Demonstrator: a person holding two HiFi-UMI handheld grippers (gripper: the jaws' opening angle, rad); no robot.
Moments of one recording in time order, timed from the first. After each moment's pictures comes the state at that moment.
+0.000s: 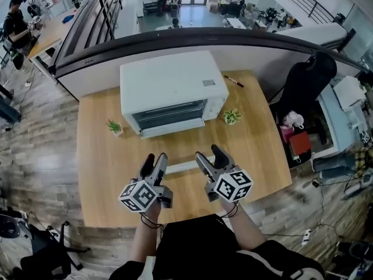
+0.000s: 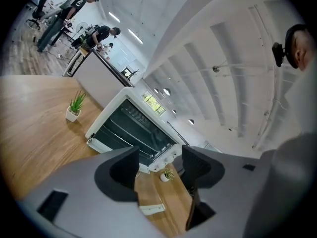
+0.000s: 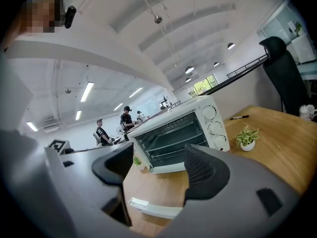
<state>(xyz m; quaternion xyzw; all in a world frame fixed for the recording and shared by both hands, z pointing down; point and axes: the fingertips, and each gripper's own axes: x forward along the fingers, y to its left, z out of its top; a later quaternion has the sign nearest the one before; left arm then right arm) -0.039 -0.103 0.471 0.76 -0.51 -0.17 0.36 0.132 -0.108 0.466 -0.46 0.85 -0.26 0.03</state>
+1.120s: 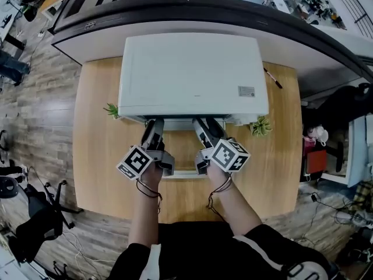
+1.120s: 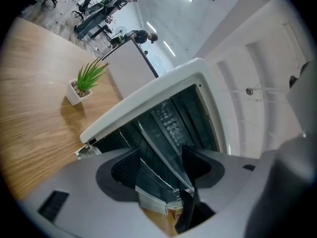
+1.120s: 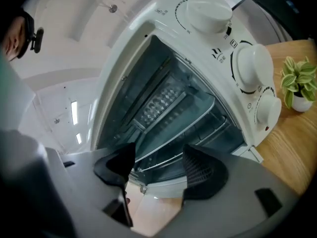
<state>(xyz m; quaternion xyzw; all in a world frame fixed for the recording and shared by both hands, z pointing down) -0.088 -0.269 0.568 0.63 -0.58 -0.27 0.44 0.074 -0.301 0.578 -0.41 0.80 -0.44 0.07</state>
